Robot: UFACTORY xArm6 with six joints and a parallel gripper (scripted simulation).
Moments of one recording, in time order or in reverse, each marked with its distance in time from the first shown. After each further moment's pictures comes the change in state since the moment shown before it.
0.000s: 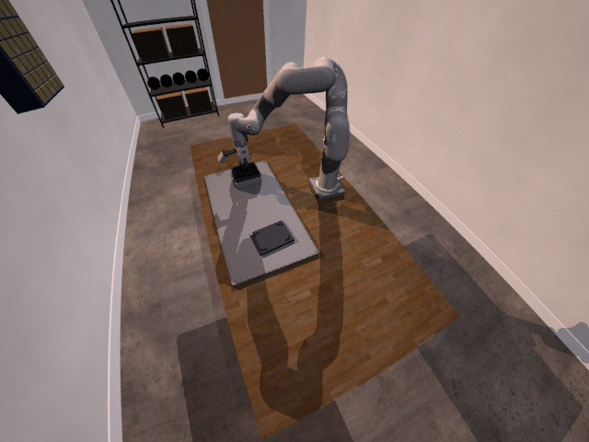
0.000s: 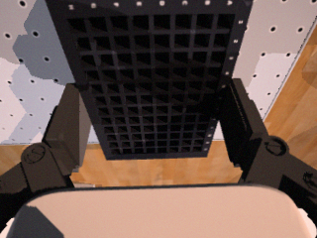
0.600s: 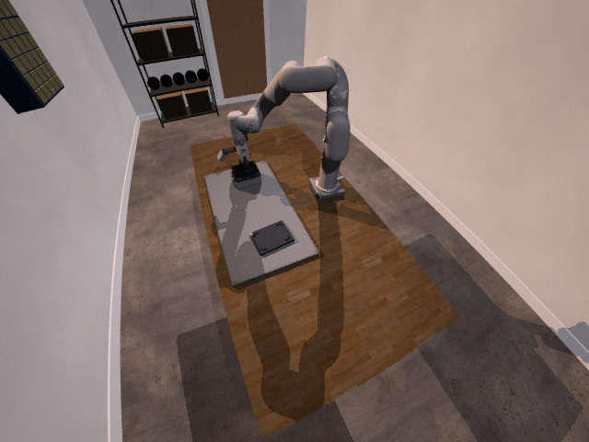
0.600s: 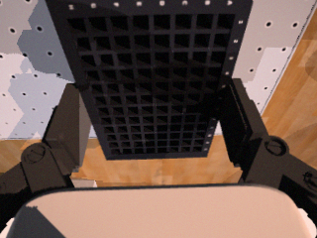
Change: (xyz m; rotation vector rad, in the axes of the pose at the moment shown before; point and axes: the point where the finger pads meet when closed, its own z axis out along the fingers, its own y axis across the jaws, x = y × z) arm 0.000 0.000 -0.009 0.000 0.000 0.000
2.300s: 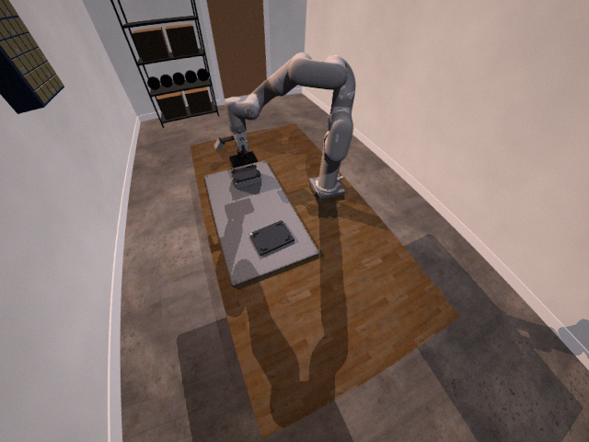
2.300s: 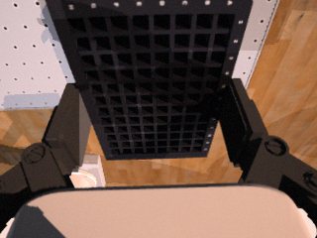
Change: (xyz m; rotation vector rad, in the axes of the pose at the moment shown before) arm 0.000 0.000 -0.060 0.000 -0.001 0.000
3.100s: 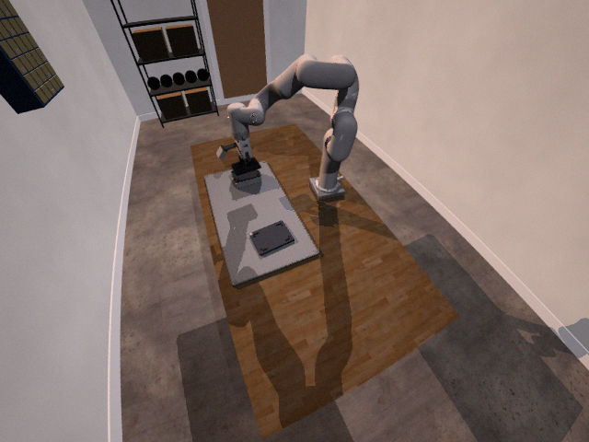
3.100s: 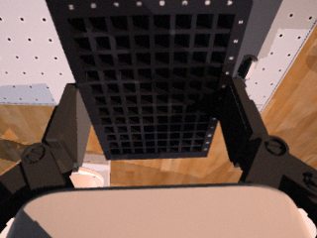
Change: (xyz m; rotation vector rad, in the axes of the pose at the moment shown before) arm 0.001 -0.054 0.005 0.000 0.002 -0.087
